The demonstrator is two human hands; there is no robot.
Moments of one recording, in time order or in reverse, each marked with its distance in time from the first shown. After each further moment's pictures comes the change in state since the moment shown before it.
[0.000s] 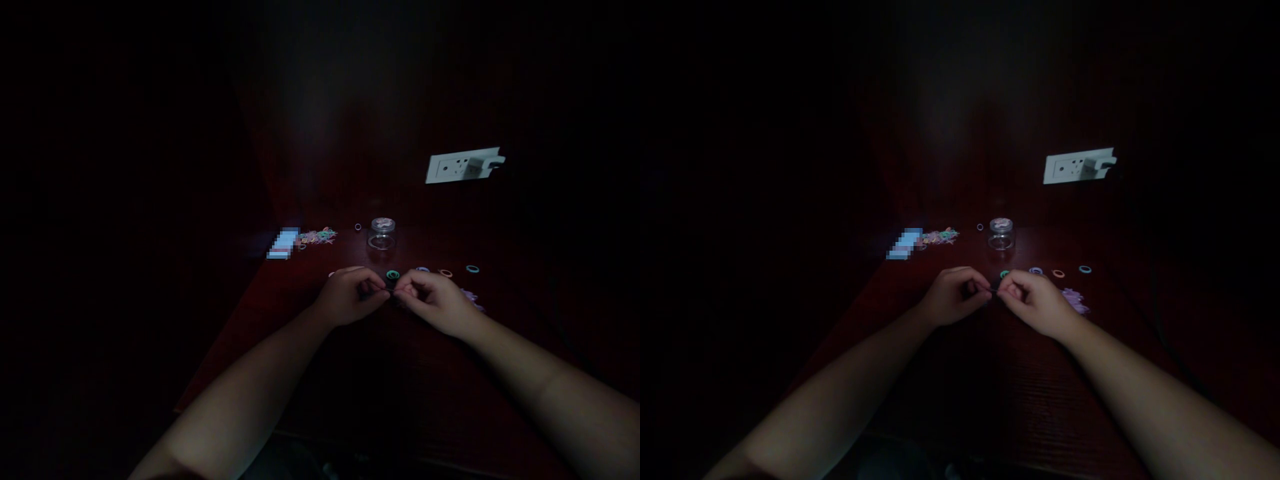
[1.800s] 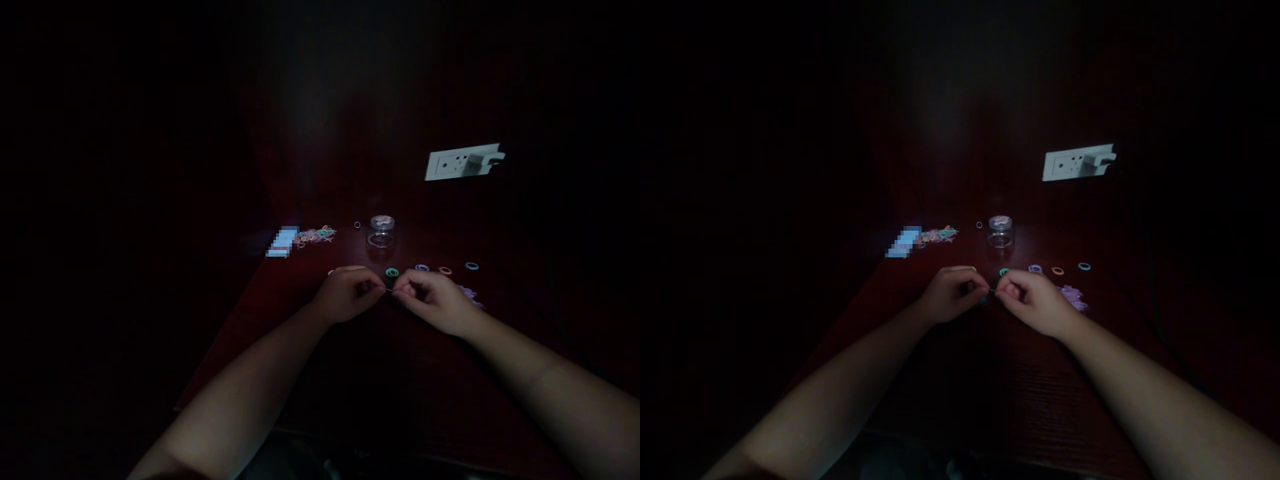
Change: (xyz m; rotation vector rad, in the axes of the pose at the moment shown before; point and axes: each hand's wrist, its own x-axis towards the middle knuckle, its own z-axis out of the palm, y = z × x) left_hand 0.000 -0.005 -0.003 0.004 -0.069 0.050; right_hand -0.002 -0.004 -0.001 0.007 -0.045 0.010
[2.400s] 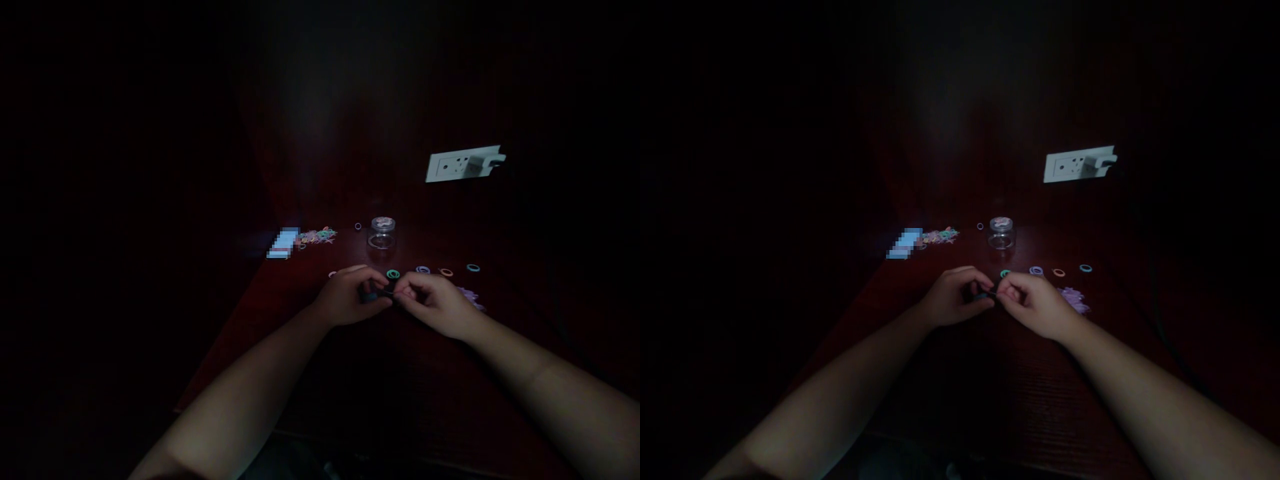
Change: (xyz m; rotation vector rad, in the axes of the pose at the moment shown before) left_hand 0.000 0.002 0.001 0.020 0.021 0.008; right_hand 0.001 0.000 0.001 0.001 -0.009 0.000
